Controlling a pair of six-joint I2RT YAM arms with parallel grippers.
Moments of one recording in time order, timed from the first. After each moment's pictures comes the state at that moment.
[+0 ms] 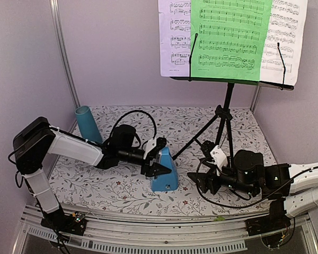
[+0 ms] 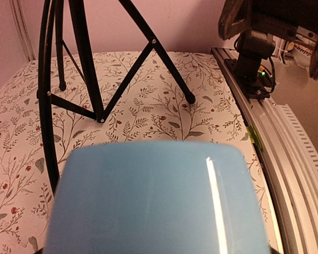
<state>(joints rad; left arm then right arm) -0.83 1.78 0.86 0.50 0.68 0.27 1.28 1.00 0.58 0.04 0.41 0.18</state>
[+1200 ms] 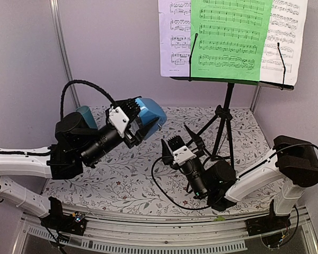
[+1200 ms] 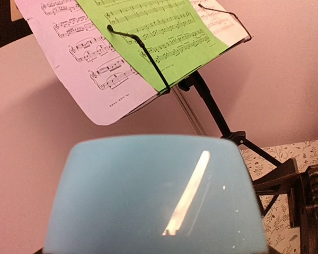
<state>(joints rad) -1.18 1.18 0.83 0.58 -0.33 0.62 1.31 1.79 0.72 1.54 0.80 -0.80</state>
